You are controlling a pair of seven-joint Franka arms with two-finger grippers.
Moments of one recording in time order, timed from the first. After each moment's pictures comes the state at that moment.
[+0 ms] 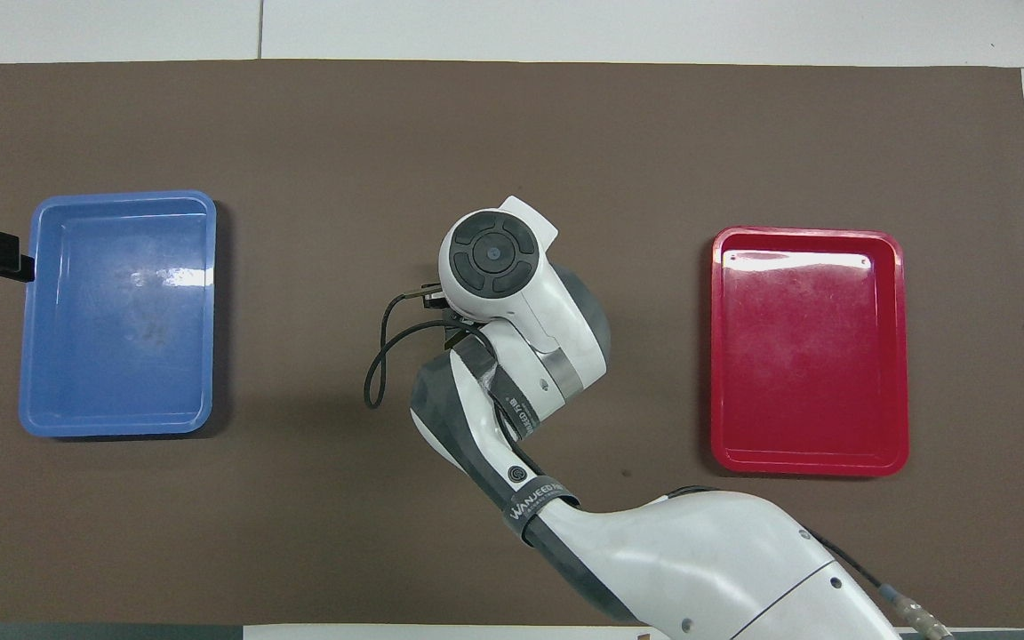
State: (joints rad) left arm 0.05 -0.04 -0.03 -1.62 -0.02 1.57 0.00; right arm 0.73 0.57 -0.10 -1.53 0.10 2.21 0.48
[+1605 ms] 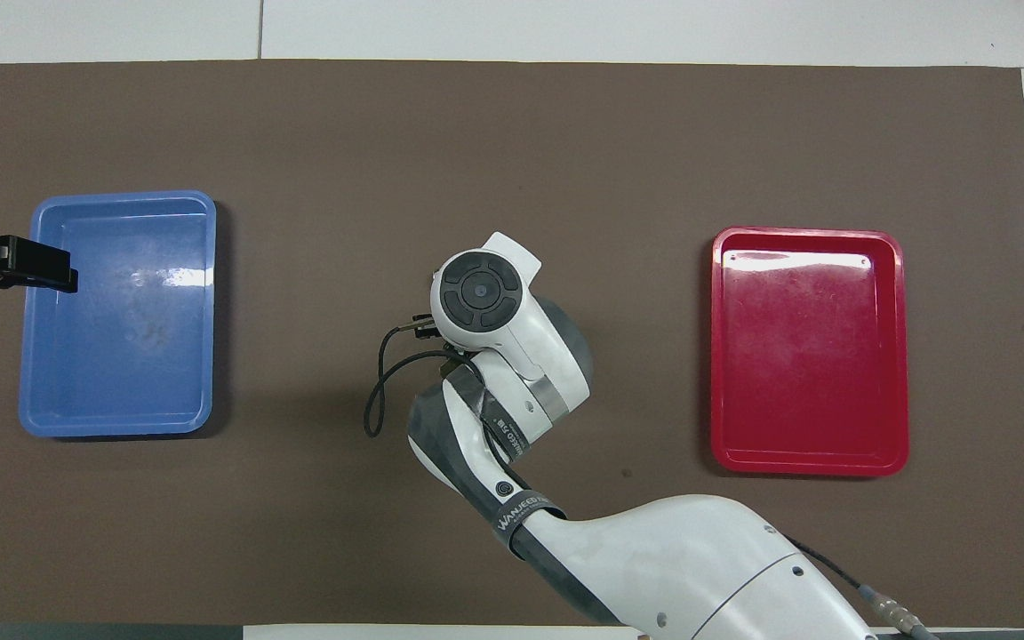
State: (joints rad) left arm 0.02 -0.06 -0.05 -1.71 0.01 1.64 -0.01; right arm 0.73 0.58 -0.05 -1.62 0.10 2.28 0.48
